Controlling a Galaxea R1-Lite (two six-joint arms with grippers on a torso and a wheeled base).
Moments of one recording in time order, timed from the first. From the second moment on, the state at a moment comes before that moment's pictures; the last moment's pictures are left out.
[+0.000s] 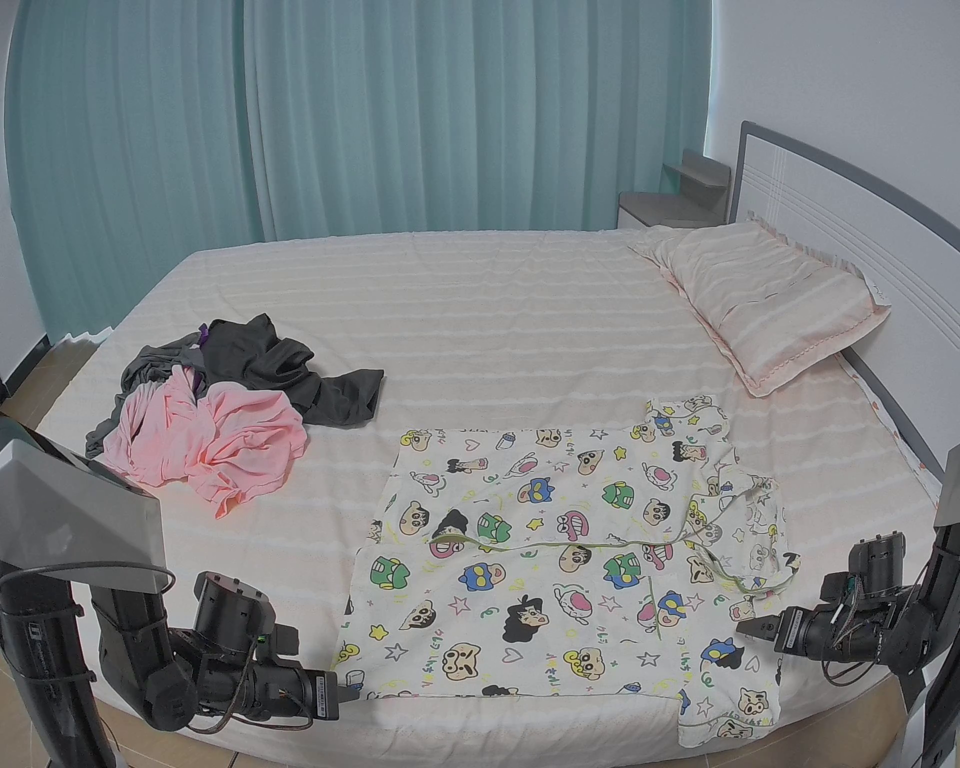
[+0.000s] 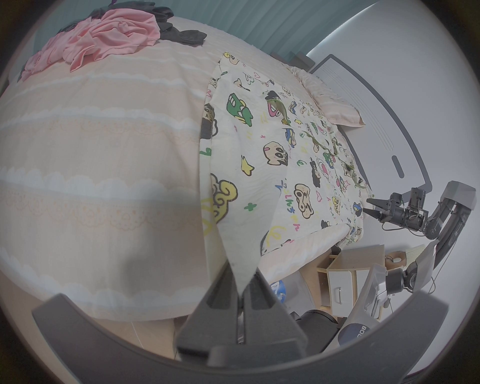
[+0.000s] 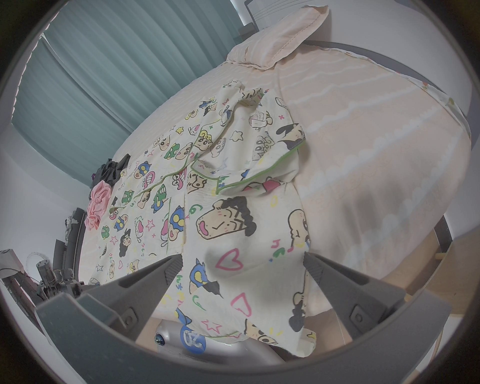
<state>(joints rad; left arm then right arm) -0.35 2.16 -0.14 -1.08 -0.35 -0.41 0.01 2.04 -0.02 -1.15 0.19 0.40</state>
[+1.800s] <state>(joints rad) -0.31 2.20 -0.21 -1.10 -0.33 -0.49 -0.24 2.26 -0.07 -1.55 0.35 0.37</state>
